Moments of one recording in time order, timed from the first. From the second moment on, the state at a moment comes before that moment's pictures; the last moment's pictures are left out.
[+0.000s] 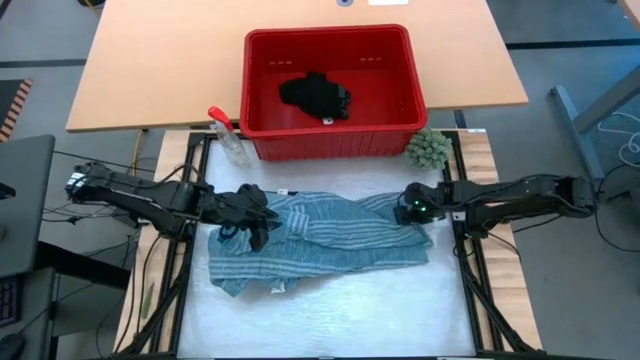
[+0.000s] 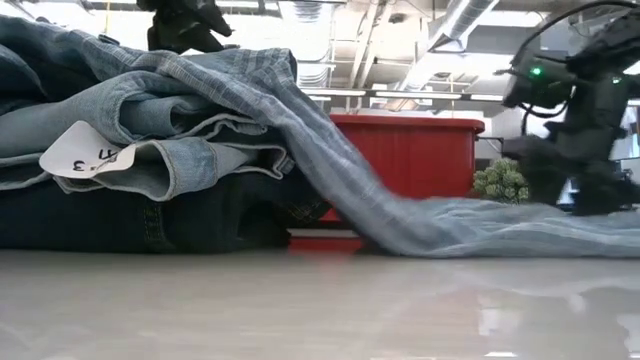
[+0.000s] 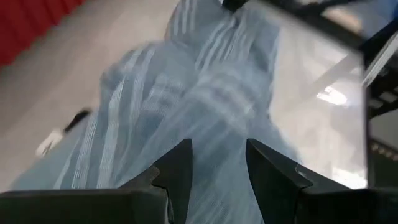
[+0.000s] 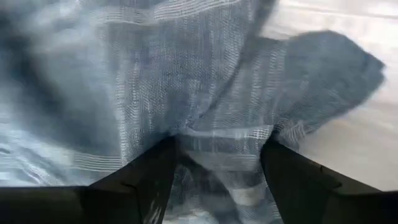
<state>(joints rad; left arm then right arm) -0.19 1.10 0.96 -0.52 -0.27 -0.59 -0.21 1.03 0.34 -0.51 -0.05 1.17</state>
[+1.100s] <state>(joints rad) -0.19 1.33 0.96 -0.07 -0.31 -0.55 -0.13 0.99 0.96 -1.43 0.17 0.93</state>
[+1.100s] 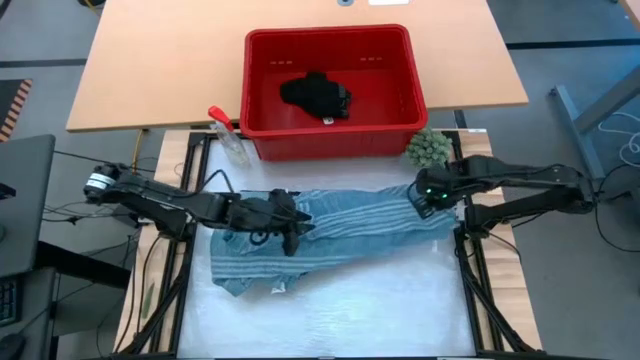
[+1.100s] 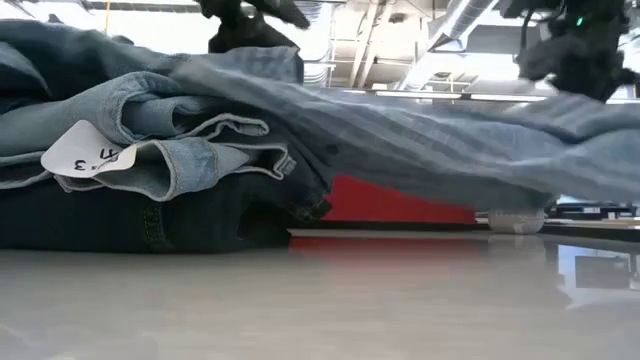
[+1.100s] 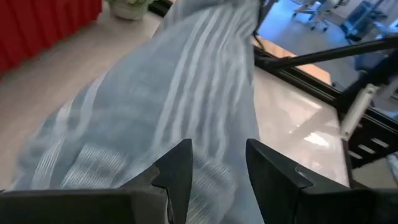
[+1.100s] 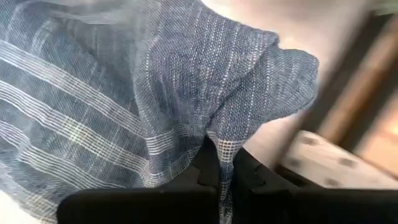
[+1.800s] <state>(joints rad) -0.17 1.36 0.96 -0.44 -0.27 -0.68 -0.04 1.14 1.25 -1.28 0.13 0.96</state>
